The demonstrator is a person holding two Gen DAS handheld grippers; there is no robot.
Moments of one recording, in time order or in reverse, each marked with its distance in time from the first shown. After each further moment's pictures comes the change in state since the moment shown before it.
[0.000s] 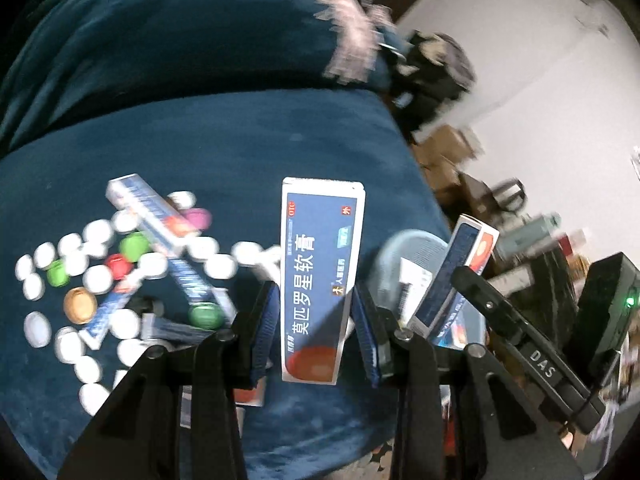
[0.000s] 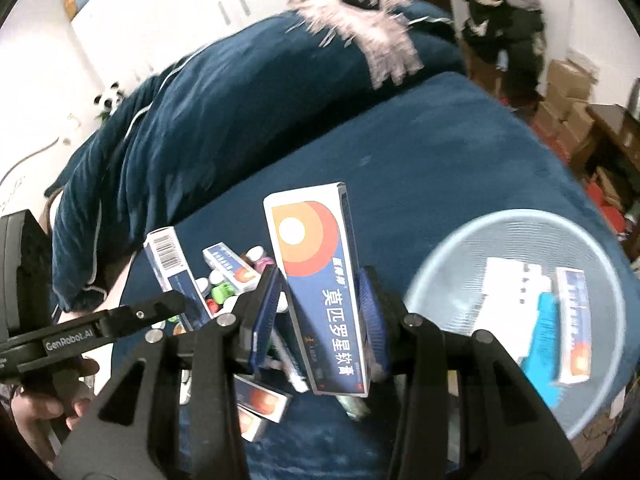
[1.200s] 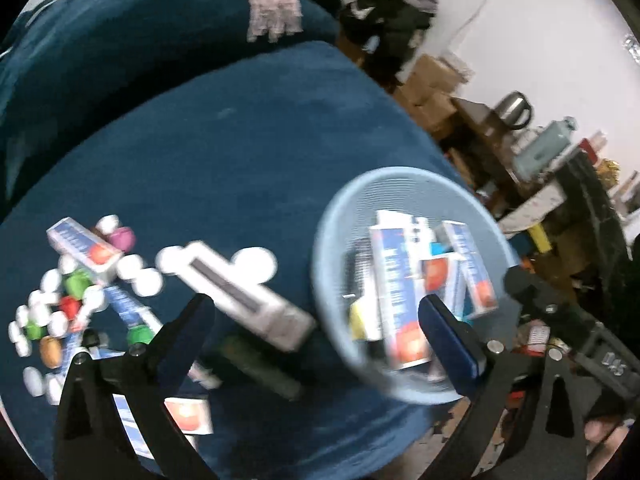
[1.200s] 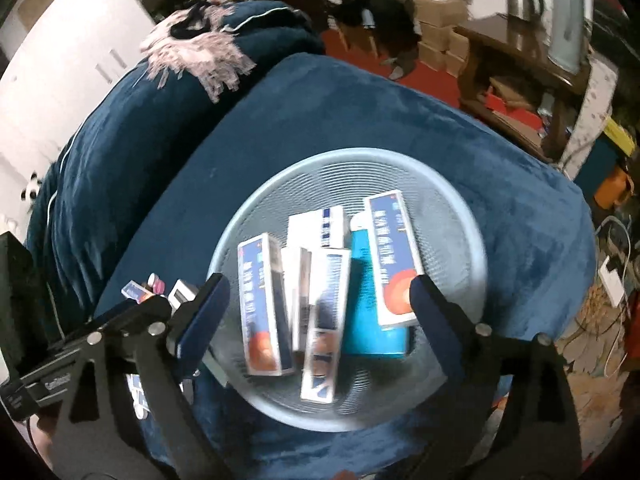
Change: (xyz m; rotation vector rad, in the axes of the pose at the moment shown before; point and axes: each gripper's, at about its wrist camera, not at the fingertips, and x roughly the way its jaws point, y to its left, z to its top) left arm 0.082 -0.084 -0.022 0.254 0.095 0.158; right arm -0.029 -0.122 -0.030 0.307 0.029 -0.168
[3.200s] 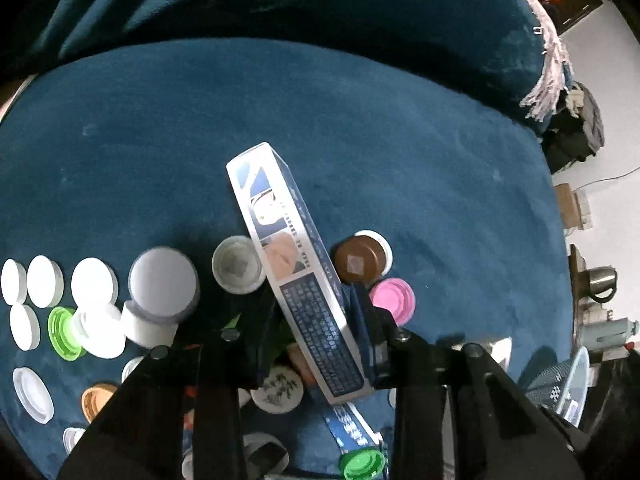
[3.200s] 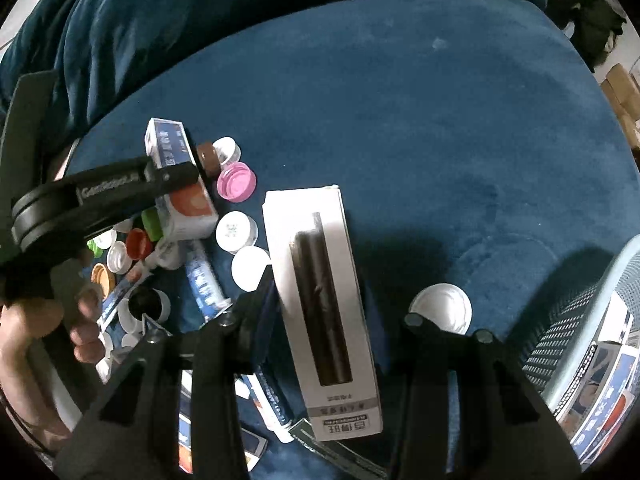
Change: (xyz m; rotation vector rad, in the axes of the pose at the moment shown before) left arm 0.078 0.267 -0.005 -0.604 -0.022 0.132; right arm 0.188 0.192 -0.041 -0.555 0.409 0.043
